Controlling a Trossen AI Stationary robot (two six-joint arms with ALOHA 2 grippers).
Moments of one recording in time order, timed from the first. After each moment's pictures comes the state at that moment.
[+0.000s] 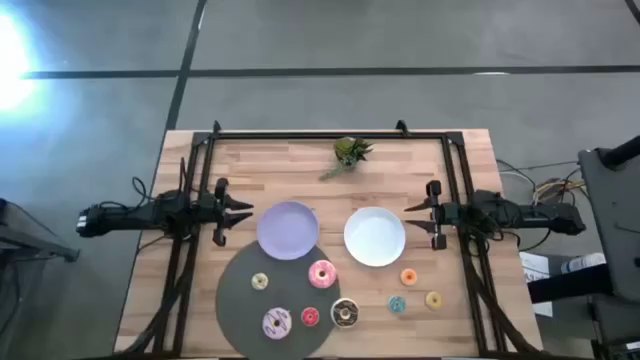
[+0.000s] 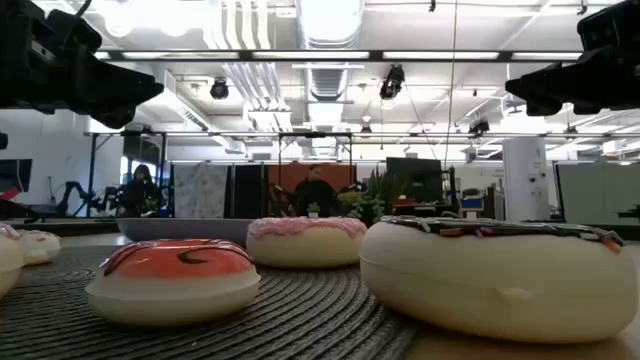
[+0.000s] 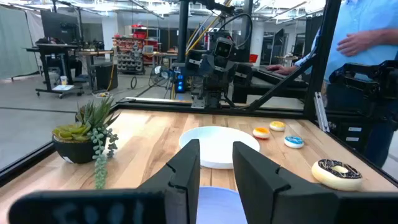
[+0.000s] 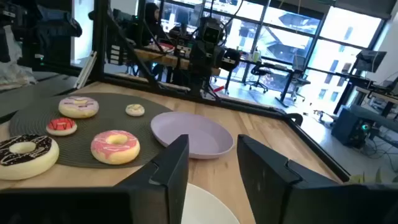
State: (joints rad) left arm 0.01 0.01 0.01 0.03 -0.04 -0.05; right arm 0.02 0.01 0.01 0.01 -0.02 -0.18
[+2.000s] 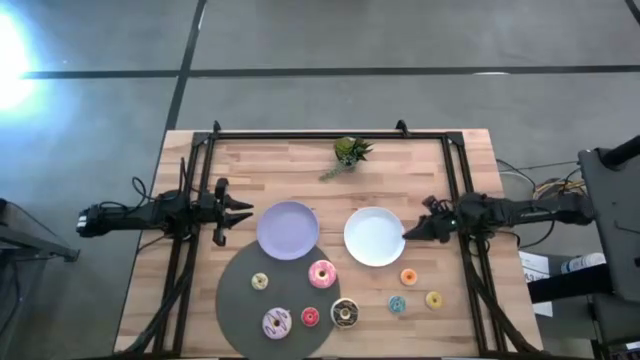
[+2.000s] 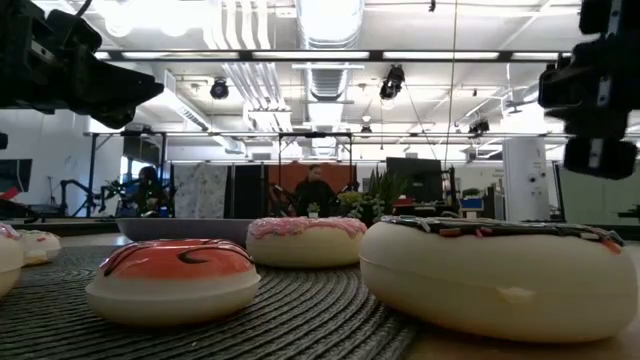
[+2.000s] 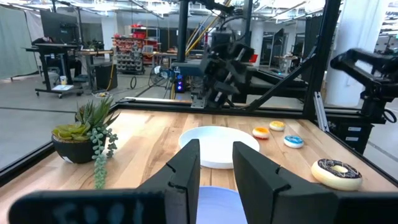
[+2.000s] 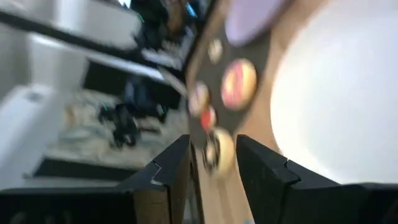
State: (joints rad) left arm 0.01 0.01 0.01 0.03 -0.04 -0.05; right arm 0.09 0.28 0.10 -0.07 -0.23 1.21
